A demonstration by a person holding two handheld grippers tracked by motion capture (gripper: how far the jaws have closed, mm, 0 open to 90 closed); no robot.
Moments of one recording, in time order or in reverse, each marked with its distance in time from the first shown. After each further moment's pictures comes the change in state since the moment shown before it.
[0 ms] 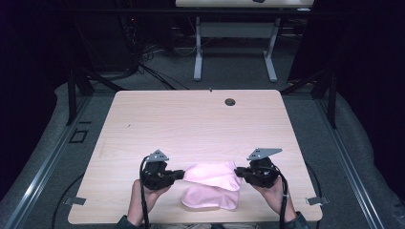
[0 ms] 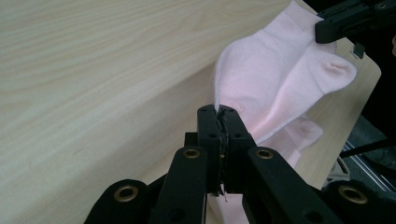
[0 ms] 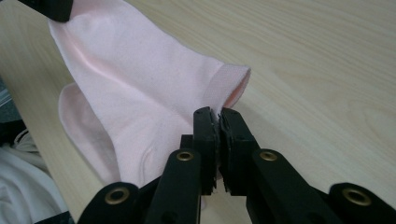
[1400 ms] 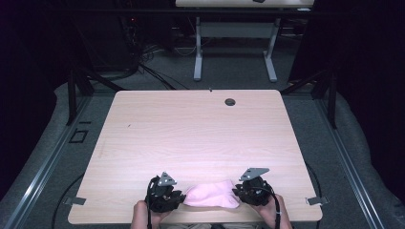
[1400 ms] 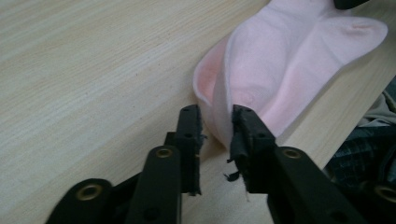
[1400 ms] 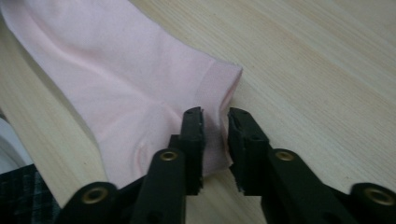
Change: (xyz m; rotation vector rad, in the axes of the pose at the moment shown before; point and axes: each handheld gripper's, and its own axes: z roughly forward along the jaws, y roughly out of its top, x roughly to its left) left arm -0.026 -0.043 0.018 0.142 0.152 0.067; right arm 0.019 -0.046 0.033 0.137 -0.076 -0.069
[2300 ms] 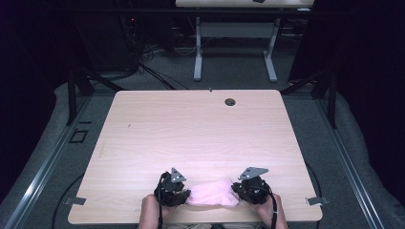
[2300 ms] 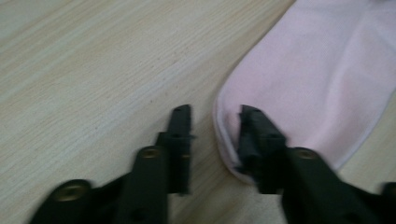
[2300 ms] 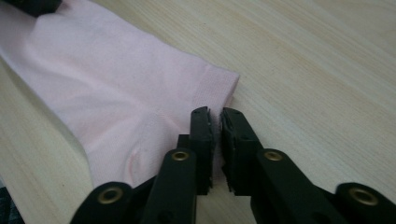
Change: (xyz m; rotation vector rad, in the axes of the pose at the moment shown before) left arm 0.000 0.014 0.026 0.009 0.102 0.050; right arm -0.003 -0.001 0.011 -0.057 -0.009 0.021
